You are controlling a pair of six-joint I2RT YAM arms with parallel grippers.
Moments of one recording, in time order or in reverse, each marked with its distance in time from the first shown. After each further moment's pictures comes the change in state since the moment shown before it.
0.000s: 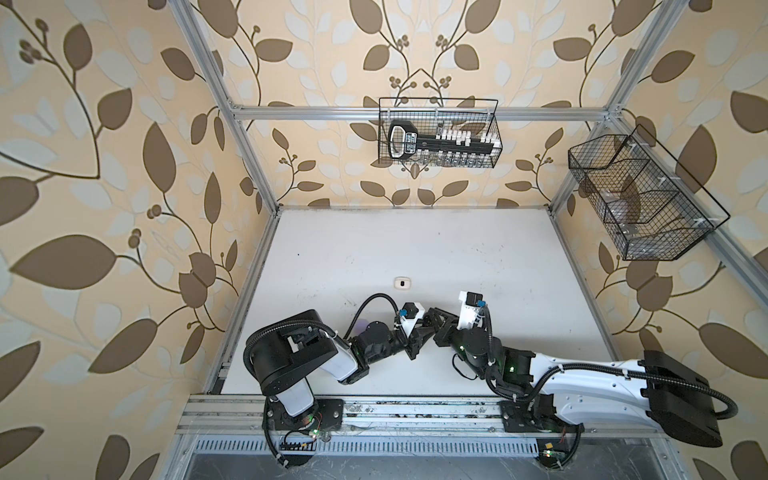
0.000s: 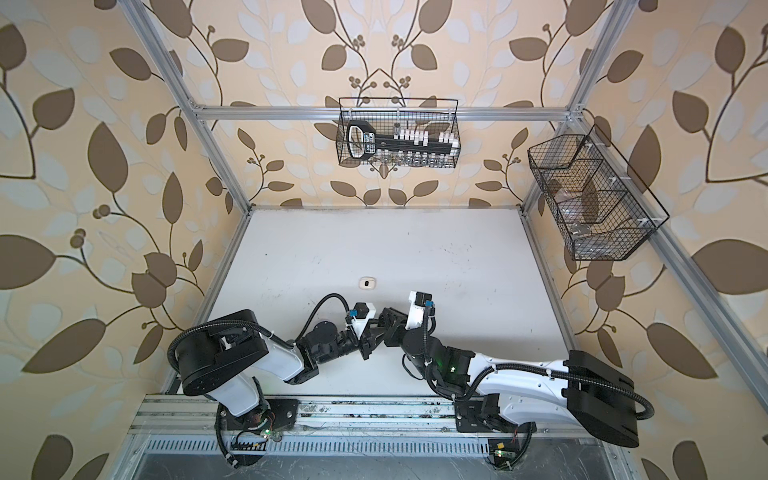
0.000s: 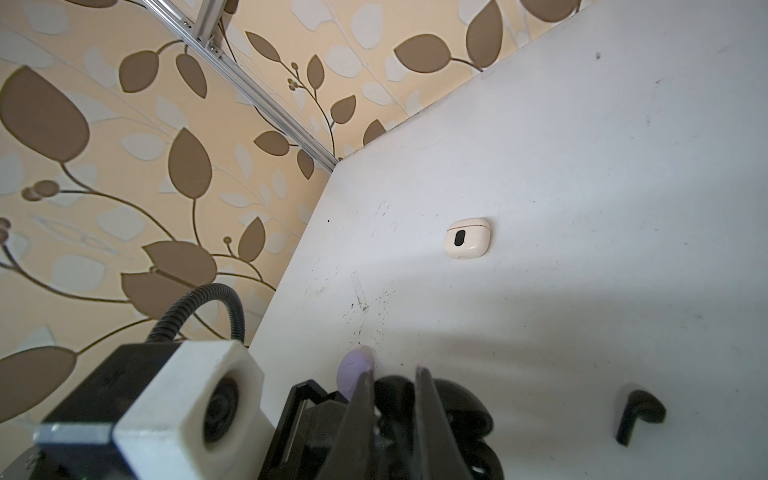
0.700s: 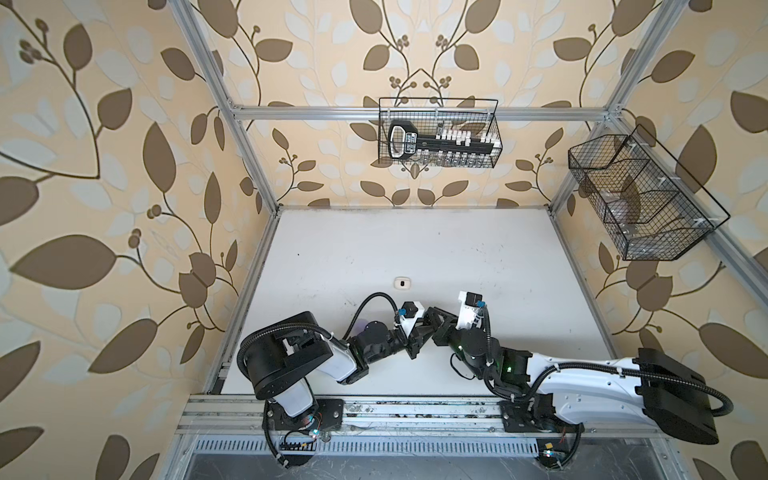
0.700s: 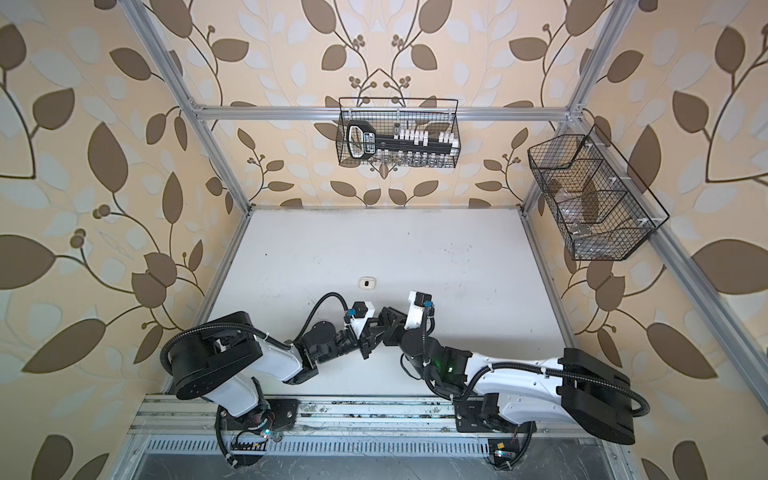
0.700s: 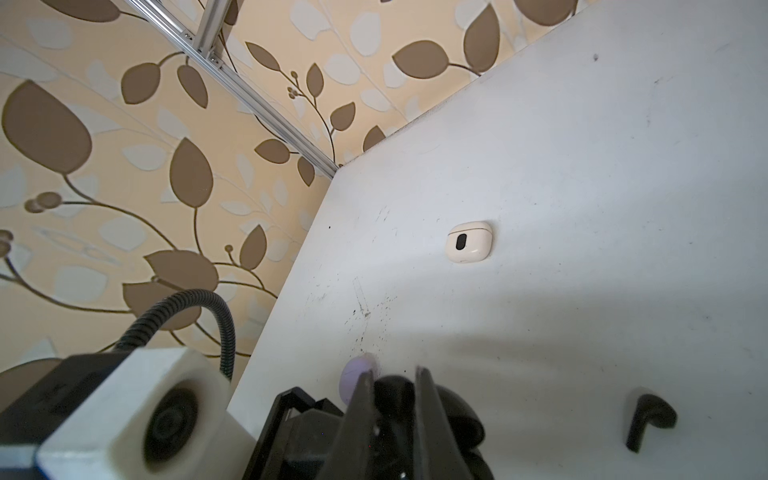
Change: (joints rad) left arm 0.000 -0.035 0.000 -0.002 -0.002 -0.001; right arm 0.007 0.031 0.000 0.040 0.022 0.015
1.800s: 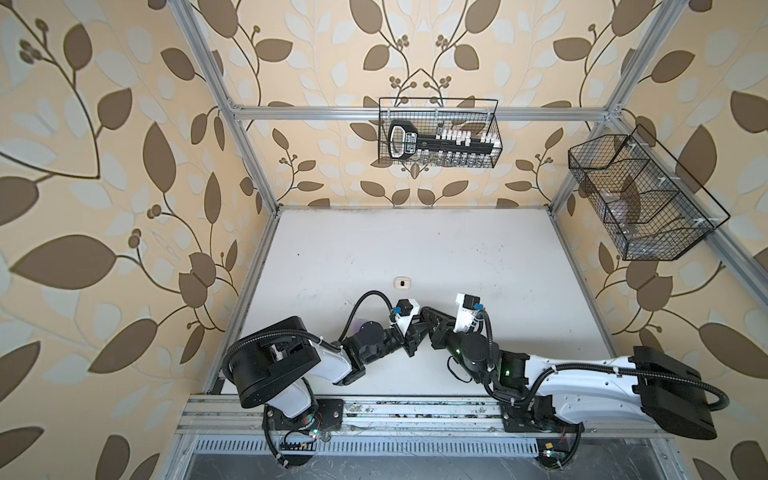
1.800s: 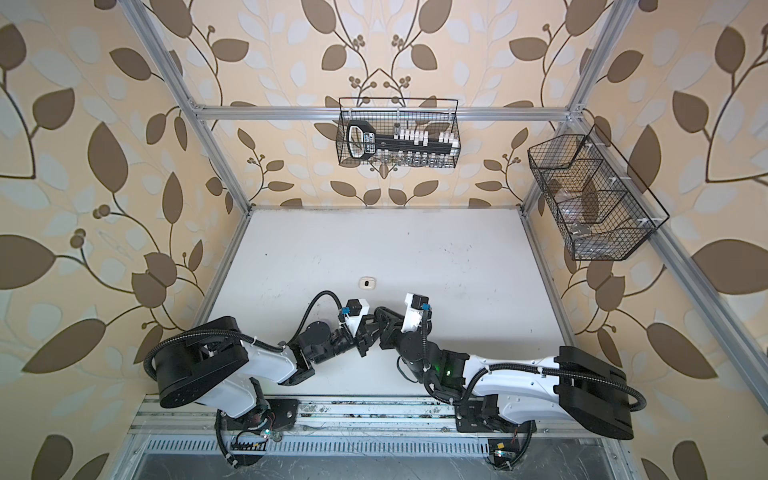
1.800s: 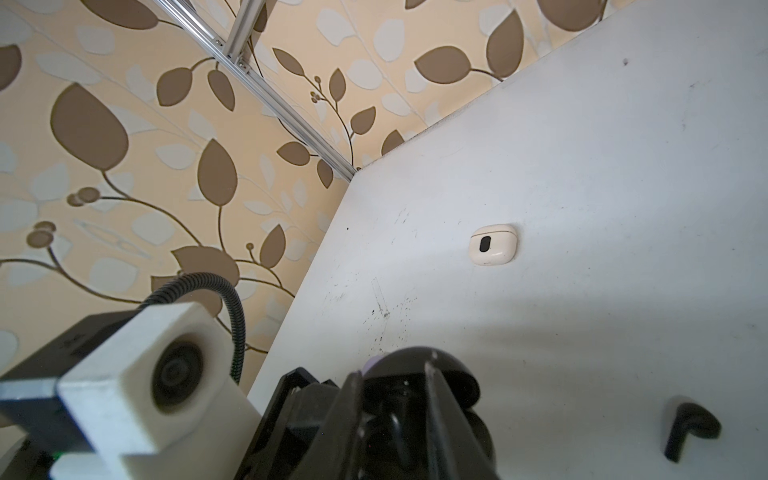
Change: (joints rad) left arm 0.000 -0.090 -0.024 -0.026 -0.043 -0.005; right arm 0.048 0.016 -0.001 0.070 0.023 -0.030
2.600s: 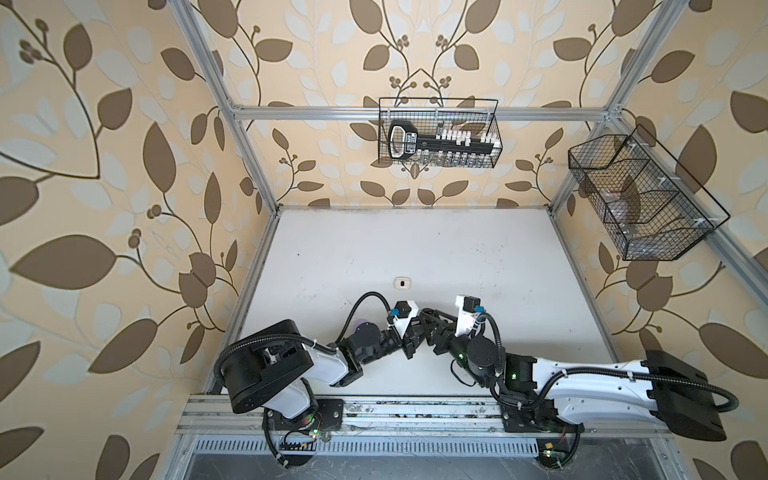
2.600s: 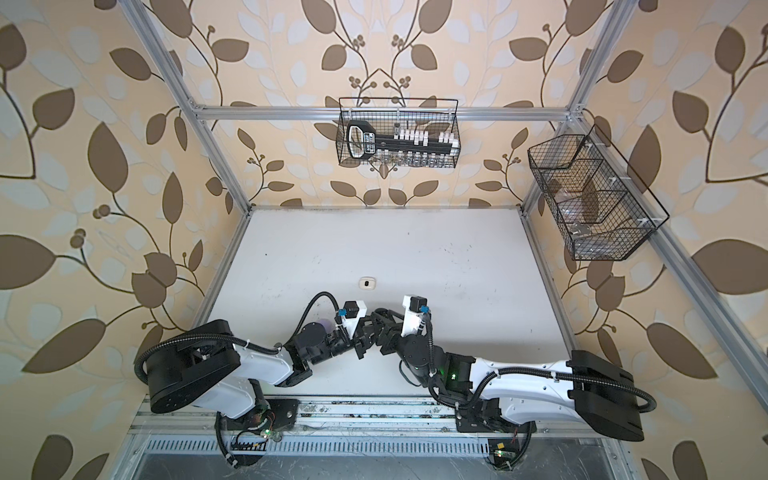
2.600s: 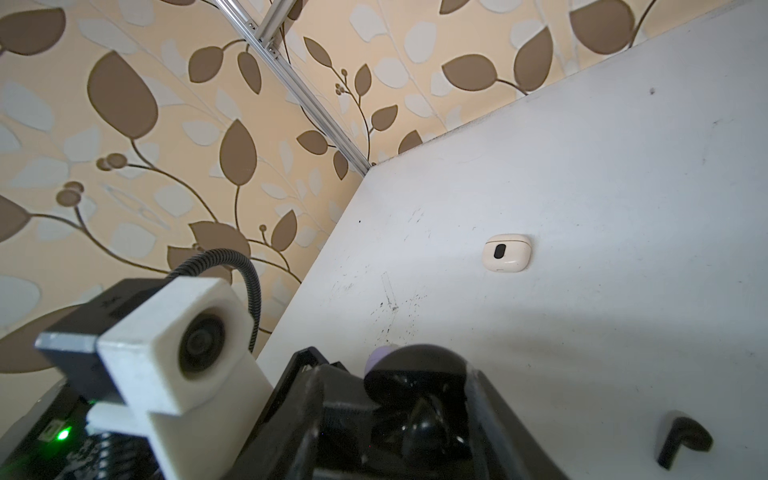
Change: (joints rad) left arm 0.000 -0.039 -0.014 0.019 0.054 0.008; right arm 0.039 -0.080 0.001 -0.046 0.002 -0.111
